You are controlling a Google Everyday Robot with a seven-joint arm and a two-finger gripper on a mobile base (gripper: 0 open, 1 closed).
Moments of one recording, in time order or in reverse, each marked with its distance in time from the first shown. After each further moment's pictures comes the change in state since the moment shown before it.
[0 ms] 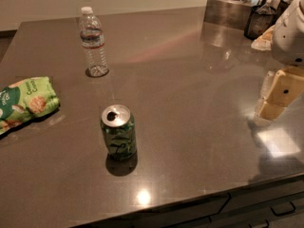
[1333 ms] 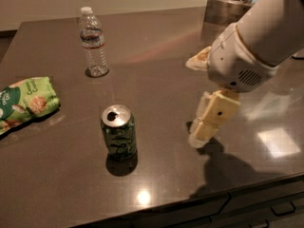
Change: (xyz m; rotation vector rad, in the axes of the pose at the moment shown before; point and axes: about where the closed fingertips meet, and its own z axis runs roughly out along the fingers) arm -0.112 0.060 0.034 -0.144 -0.304 -0.121
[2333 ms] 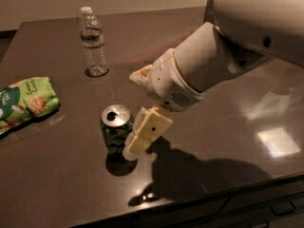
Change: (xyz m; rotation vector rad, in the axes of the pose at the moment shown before) arm -0.092 0.022 0.073 -0.084 -0.269 -0.040
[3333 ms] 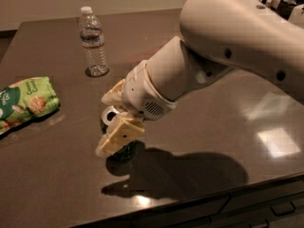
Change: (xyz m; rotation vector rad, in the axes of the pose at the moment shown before) arm -0.025 0.014 0.043 -0.084 -0.058 -0.024
